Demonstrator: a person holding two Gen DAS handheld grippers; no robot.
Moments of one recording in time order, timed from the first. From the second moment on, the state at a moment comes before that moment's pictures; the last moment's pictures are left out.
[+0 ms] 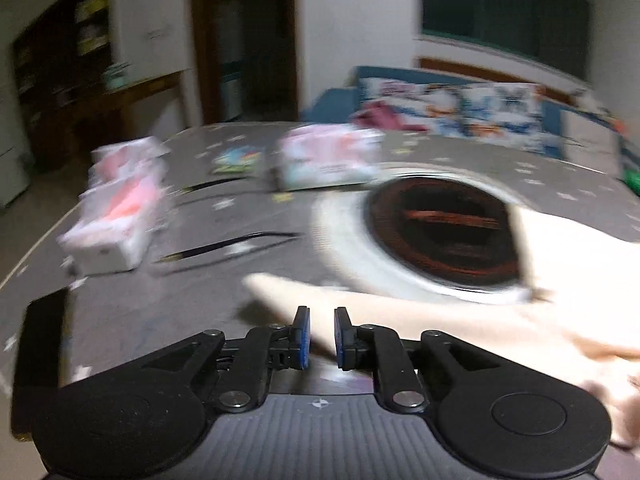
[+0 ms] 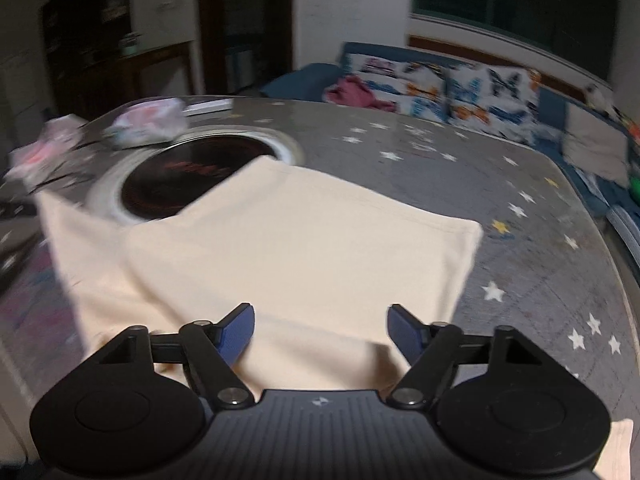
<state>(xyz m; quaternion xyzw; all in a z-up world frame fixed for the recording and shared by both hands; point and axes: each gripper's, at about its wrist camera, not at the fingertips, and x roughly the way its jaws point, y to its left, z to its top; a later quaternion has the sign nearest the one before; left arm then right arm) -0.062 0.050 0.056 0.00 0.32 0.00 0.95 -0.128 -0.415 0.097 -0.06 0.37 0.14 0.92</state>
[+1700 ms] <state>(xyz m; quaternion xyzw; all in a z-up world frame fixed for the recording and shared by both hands) -0.139 -0.070 0.068 0.12 0.28 -0.36 0.88 -0.215 -0.360 0.100 -0.12 0.41 0.32 0.84</state>
